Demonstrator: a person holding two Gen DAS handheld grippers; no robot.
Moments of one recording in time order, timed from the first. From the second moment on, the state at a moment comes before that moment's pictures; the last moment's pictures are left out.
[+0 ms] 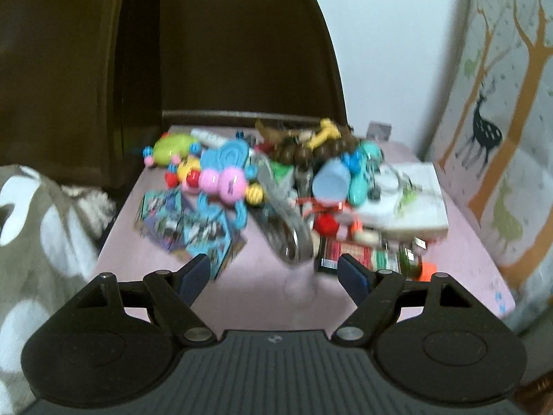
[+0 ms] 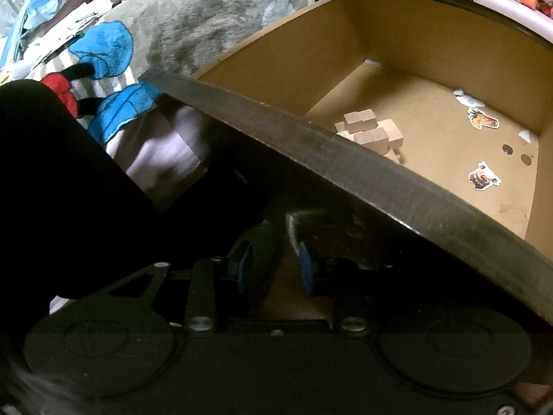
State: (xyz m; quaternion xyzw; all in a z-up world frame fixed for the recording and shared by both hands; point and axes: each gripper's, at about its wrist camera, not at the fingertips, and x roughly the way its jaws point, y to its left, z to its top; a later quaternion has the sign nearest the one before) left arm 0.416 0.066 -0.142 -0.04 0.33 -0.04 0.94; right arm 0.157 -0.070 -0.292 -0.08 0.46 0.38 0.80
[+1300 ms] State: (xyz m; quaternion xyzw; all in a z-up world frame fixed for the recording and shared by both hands) left arm 0.450 0.048 -0.142 -0.02 0.35 -0.02 0.94; right arm 0.155 -0.072 -0.294 -0.09 0.44 0.40 0.80
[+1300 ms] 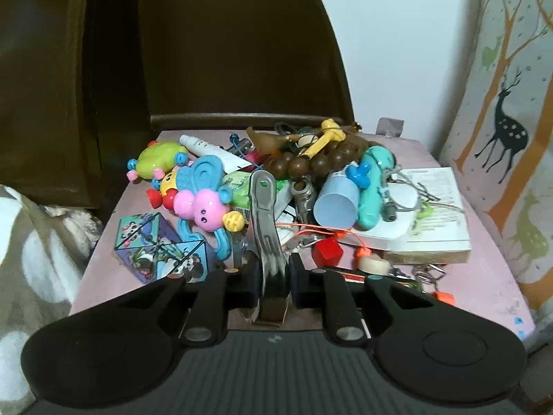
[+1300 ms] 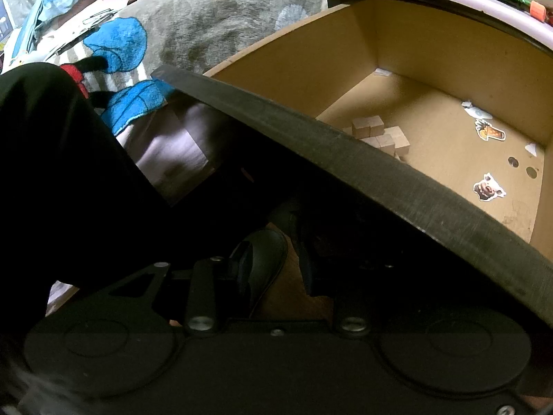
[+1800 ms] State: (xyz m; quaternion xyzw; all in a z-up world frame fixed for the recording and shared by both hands) left arm 0.367 0.067 -0.112 -0.10 0.35 -0.10 0.93; right arm 0.156 -0.074 -0.295 -0.09 0.44 0.40 0.80
